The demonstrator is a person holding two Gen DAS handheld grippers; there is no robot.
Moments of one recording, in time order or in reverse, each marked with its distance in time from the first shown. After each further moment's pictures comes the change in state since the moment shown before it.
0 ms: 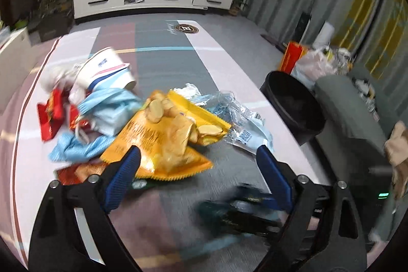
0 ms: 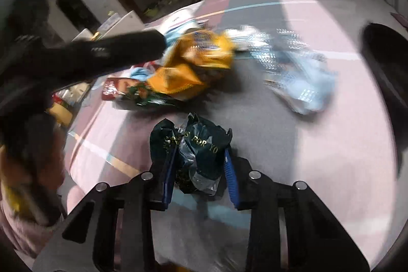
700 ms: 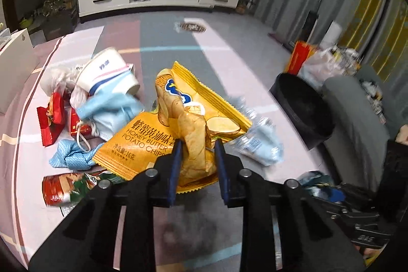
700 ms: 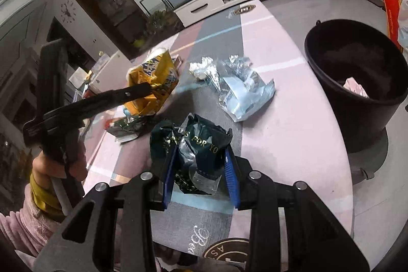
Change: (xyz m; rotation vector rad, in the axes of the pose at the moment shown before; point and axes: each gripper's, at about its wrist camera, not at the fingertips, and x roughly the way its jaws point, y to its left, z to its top) left arm -0.004 0.007 0.010 -0.043 -0.016 0.007; right arm -0.059 -0.036 -0.006 0.124 -0.141 0.016
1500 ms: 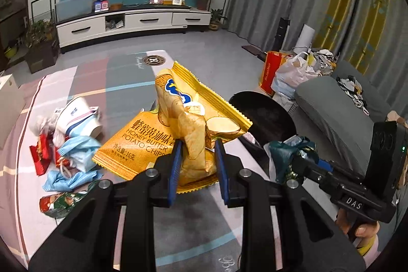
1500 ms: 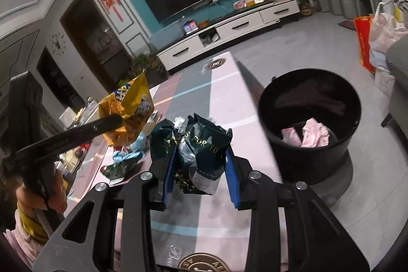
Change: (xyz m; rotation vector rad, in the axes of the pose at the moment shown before) left arm -0.040 -0.085 0.020 0.133 -0.089 -0.065; right arm -0.072 -0.030 0.028 0.034 -0.253 -0.114
